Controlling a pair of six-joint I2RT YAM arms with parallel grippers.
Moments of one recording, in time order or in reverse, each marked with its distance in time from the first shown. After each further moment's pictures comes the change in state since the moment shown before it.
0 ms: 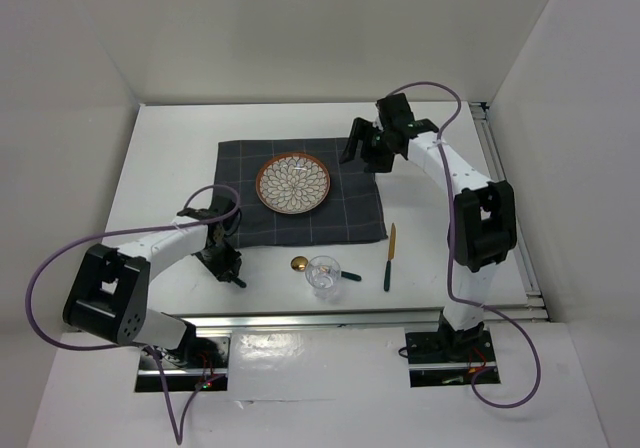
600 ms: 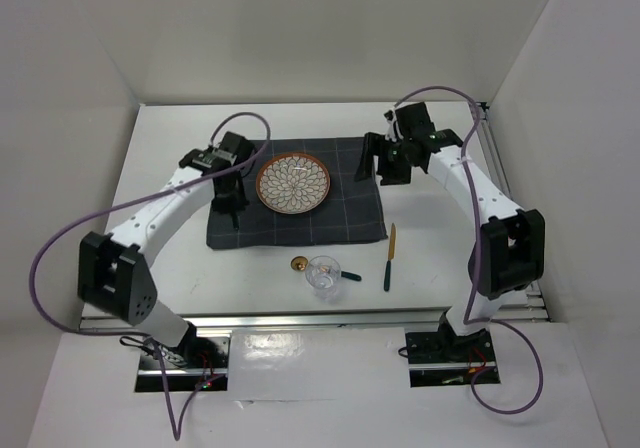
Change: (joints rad) left arm -0.057 0.073 0.539 -0.220 -0.167 0.500; right arm -0.032 -0.222 -0.159 -0.103 -0.039 -0.177
